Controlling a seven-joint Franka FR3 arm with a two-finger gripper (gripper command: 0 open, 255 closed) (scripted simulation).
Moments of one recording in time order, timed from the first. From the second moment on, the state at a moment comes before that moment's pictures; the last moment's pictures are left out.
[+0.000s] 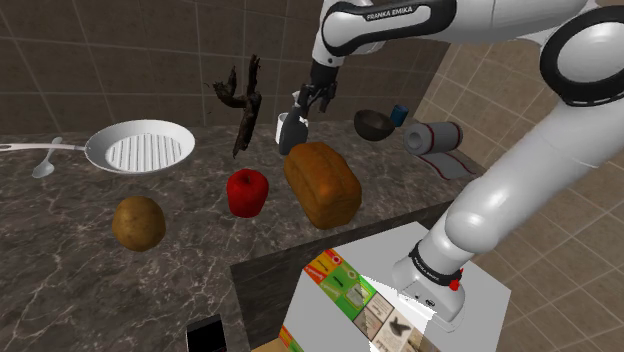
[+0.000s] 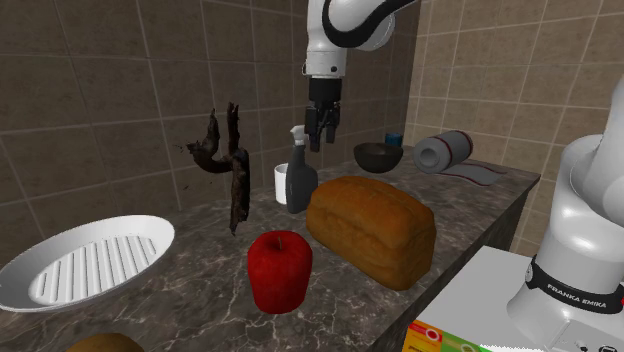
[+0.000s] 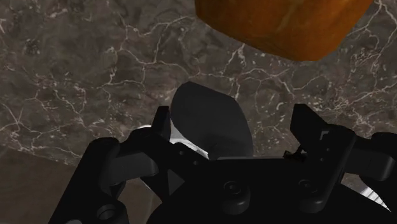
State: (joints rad) arm 0.00 -0.12 0.04 -2.10 0.01 2.01 -0.03
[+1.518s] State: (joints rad) arm 0.01 0.37 0.04 -1.78 -0.02 2.18 -0.06
